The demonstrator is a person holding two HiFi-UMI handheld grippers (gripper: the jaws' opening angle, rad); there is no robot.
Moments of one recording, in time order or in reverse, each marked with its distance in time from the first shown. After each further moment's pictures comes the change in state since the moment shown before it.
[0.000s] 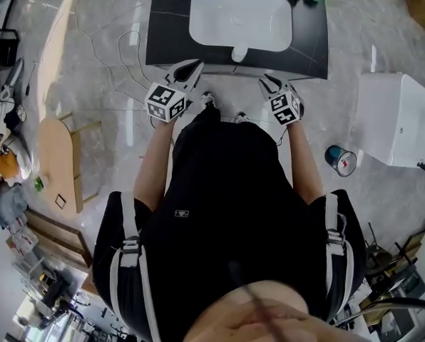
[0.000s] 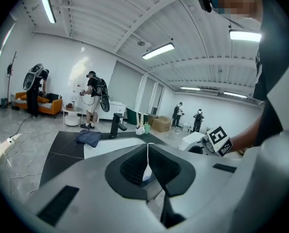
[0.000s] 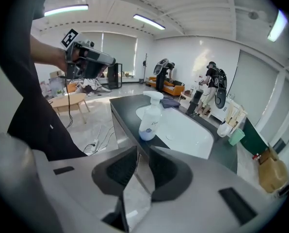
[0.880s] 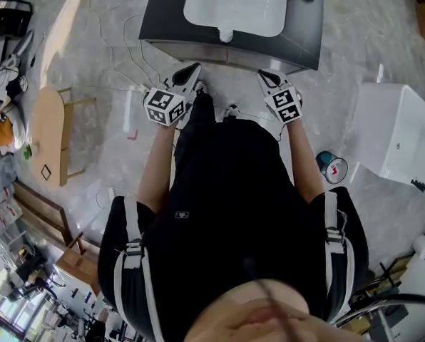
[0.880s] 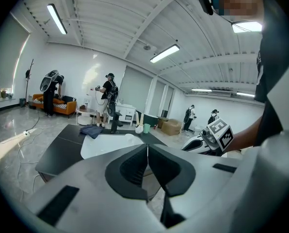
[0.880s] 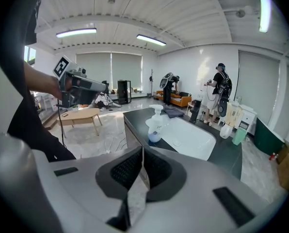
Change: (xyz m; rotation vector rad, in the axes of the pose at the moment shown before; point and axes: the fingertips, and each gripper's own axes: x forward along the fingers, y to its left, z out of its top) left arm -0.013 -0.108 -0.036 -0.045 -0.042 0.169; right arm -0.076 0.002 -0.021 0.029 -0.192 0.138
